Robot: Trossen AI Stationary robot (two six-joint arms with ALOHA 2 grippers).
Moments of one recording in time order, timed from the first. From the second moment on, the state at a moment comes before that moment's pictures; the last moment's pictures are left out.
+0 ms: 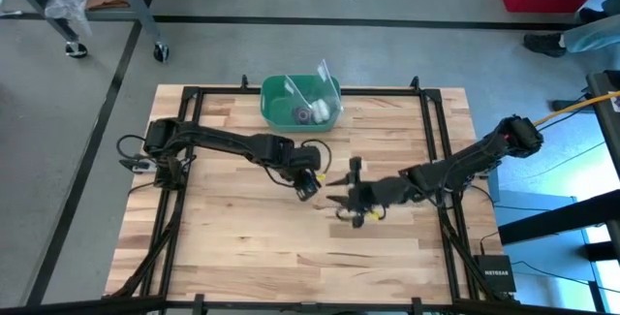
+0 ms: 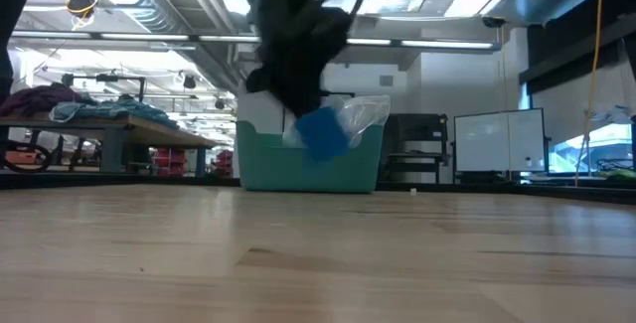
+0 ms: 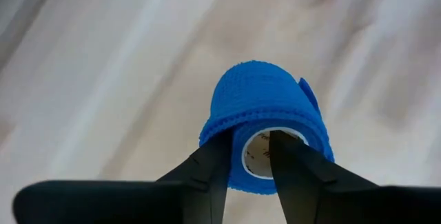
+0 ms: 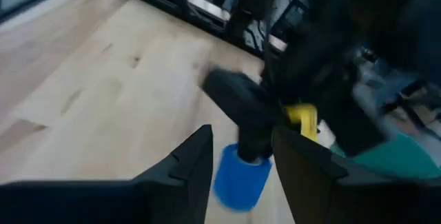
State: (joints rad) left arm -0.03 1.83 1.45 -0.73 -0.07 -0.57; right arm 0.38 1.36 0.78 0.20 0.44 -0.31
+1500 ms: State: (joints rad) left arm -0.14 1.82 1.48 -0.44 -0.24 -0.86; right arm 0.27 1.39 0.78 0.11 0.24 -0.23
